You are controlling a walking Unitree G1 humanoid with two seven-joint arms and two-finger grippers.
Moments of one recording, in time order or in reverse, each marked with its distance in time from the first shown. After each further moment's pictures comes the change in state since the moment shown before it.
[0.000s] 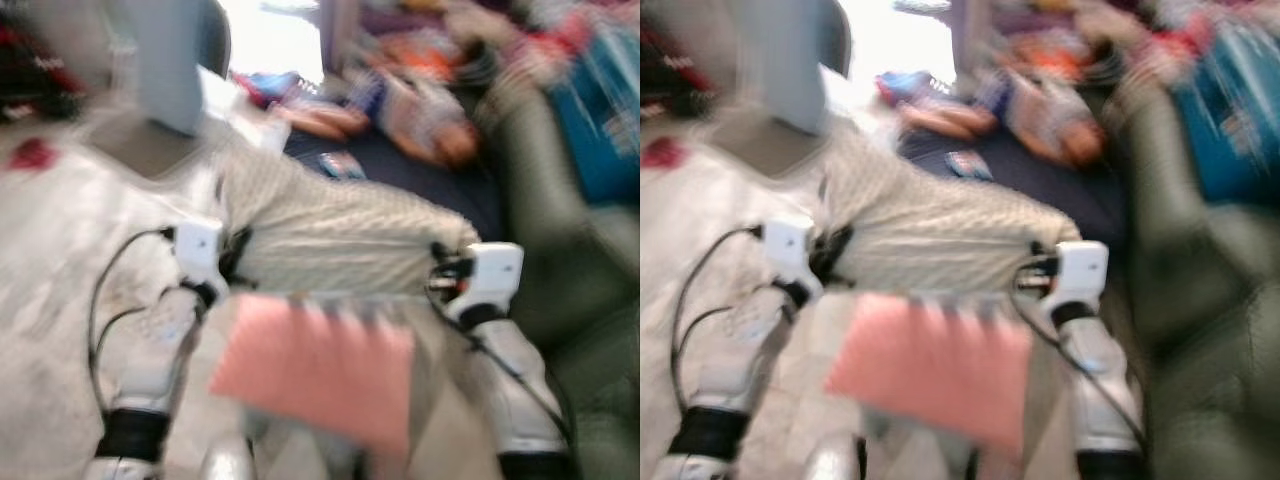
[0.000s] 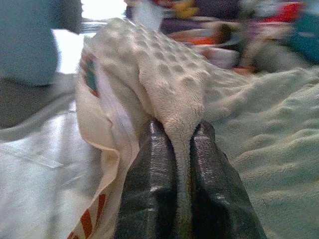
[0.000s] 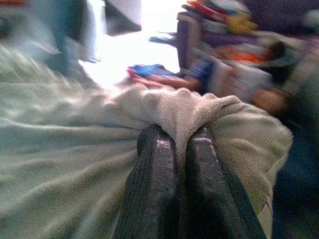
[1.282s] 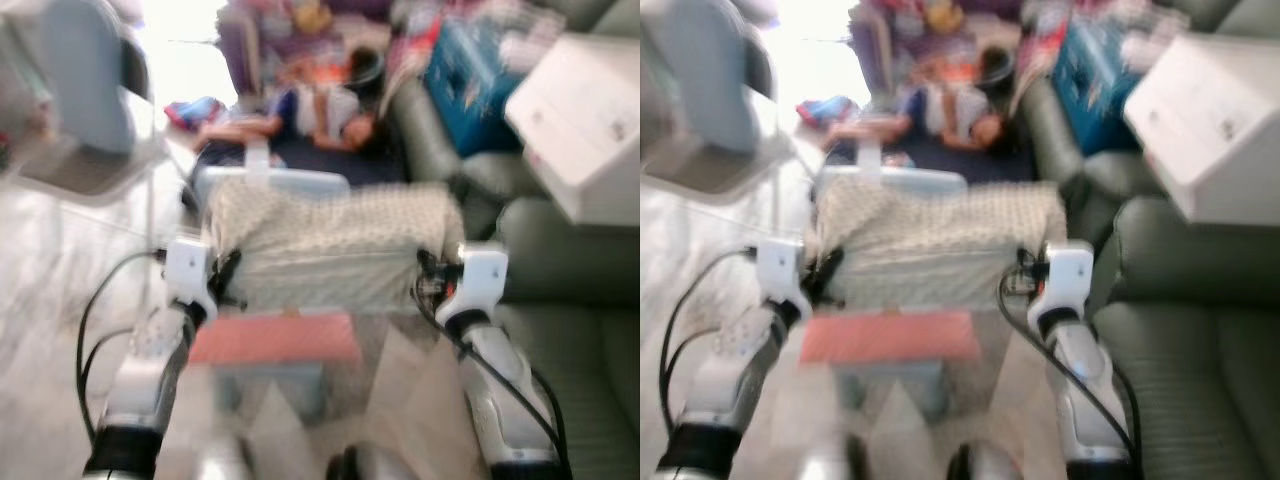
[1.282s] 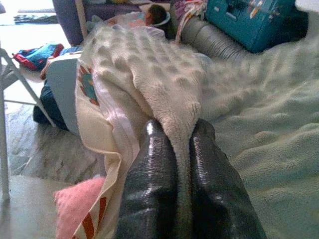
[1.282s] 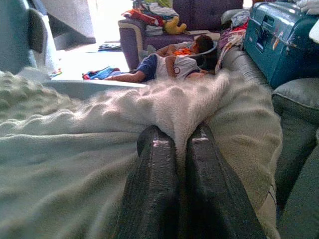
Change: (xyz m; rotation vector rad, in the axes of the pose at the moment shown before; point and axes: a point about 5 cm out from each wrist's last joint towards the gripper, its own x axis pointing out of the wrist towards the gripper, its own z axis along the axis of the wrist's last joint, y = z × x) left arm -0.008 -0.003 -0.017 -0.045 0.087 -0.024; right arm -0.009 0.000 -0.007 0.018 0.050 -0.004
